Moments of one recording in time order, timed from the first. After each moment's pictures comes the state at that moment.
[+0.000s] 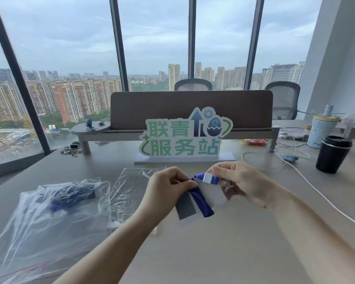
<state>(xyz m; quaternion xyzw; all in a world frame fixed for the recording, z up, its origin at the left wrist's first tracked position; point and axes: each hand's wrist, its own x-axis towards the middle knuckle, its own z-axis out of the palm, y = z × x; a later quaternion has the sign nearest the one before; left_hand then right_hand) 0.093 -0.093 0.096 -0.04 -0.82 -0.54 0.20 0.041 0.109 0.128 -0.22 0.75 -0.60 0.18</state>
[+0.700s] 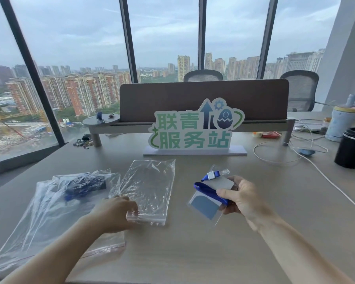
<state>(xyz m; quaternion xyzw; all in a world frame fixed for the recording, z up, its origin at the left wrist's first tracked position) 0.104 -0.245 0.027 -0.01 -1.00 0.04 -0.08 0.051 0.086 0.054 -0.06 0.69 -0.71 0.09</state>
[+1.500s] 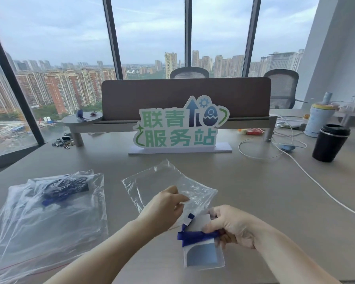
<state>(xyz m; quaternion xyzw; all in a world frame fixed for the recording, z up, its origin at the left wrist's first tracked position) 0.068 -0.104 0.012 -0.15 -0.95 -0.23 0.11 0.058 0.106 0.019 -0.06 0.73 -0.58 0.36</state>
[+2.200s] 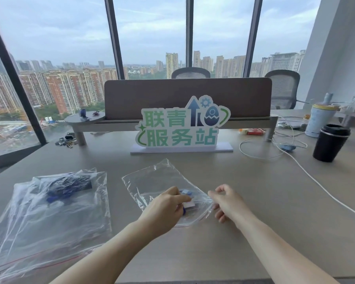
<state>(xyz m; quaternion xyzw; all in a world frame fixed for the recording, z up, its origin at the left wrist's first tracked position) 0.083 -0.103 0.014 -0.15 -0.95 -0.24 0.11 0.020 0.093 0.001 0.08 0.82 -0.56 0.08</state>
